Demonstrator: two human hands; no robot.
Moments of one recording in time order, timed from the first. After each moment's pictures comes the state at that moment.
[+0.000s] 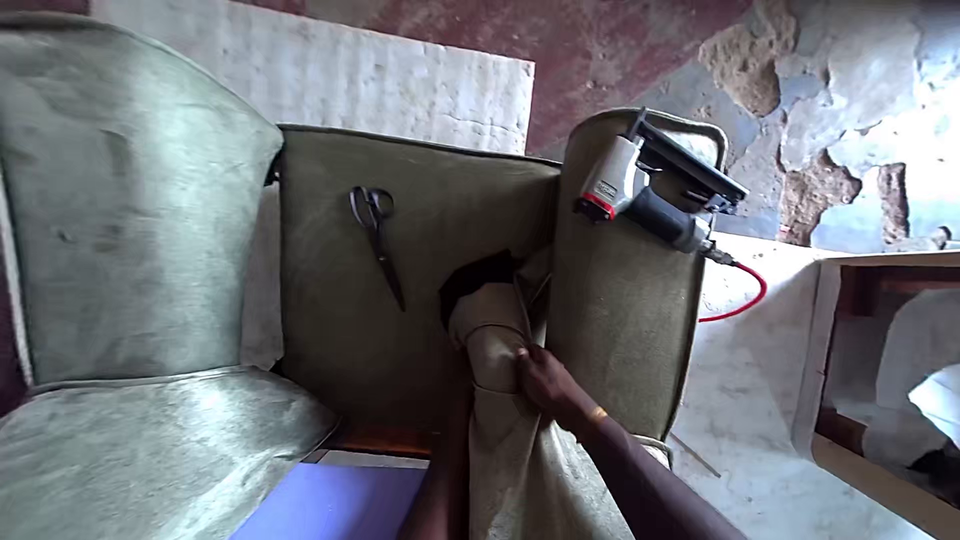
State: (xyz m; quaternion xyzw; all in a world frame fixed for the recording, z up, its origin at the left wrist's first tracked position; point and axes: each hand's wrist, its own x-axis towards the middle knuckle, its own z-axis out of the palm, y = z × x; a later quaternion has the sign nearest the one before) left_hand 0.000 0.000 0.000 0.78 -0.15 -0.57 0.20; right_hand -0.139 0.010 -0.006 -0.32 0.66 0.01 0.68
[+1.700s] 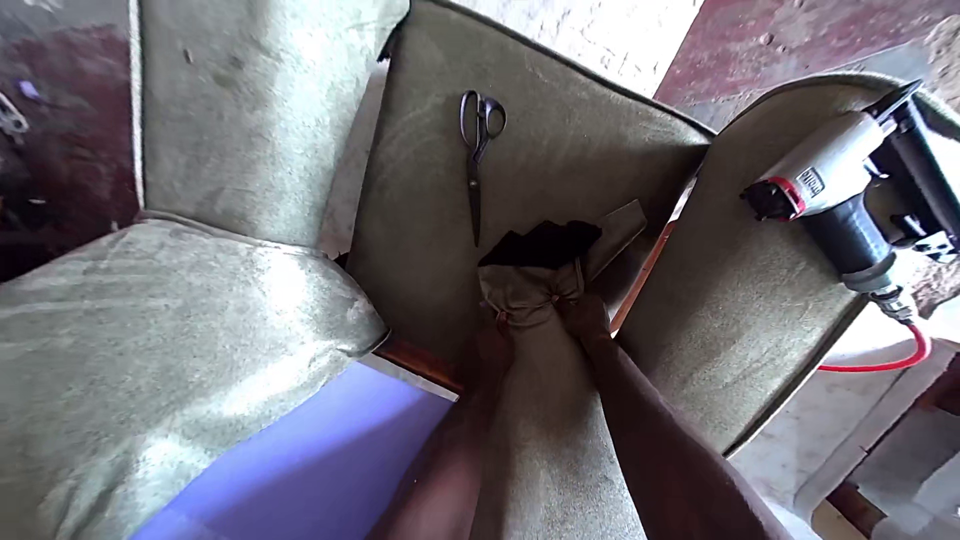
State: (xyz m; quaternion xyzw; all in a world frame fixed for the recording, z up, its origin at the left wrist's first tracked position) left_hand 0.061 0.087 -0.117 0.86 -0.32 -0.37 -0.12; right_hand -0.095 -0.019 -0.140 -0.45 0.71 0.16 0.51
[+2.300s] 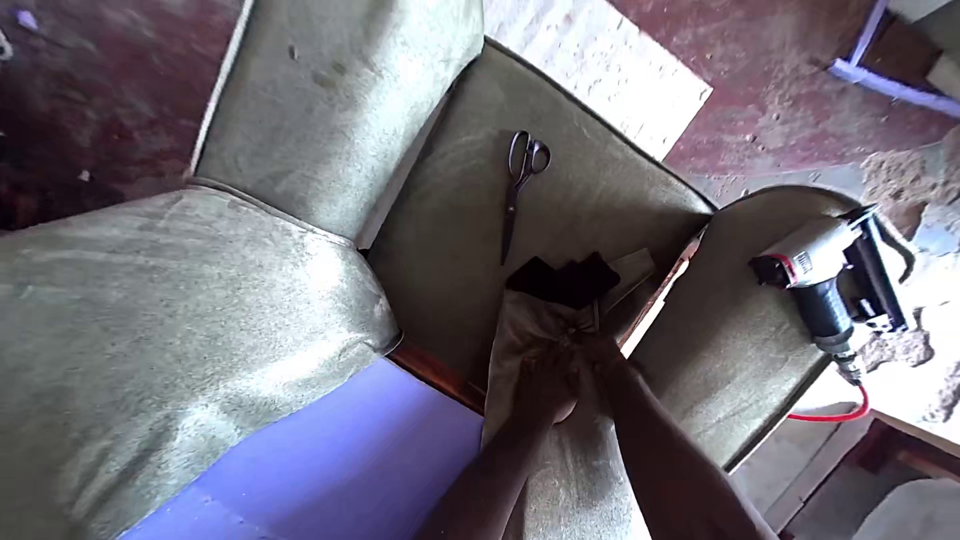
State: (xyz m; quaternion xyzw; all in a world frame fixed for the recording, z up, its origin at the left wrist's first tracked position) left_hand 0.006 0.082 -0.069 0.70 -0.47 -0.53 -0.12; right_hand -0.098 -0.016 -0.137 -0.34 0.74 0.14 0.56
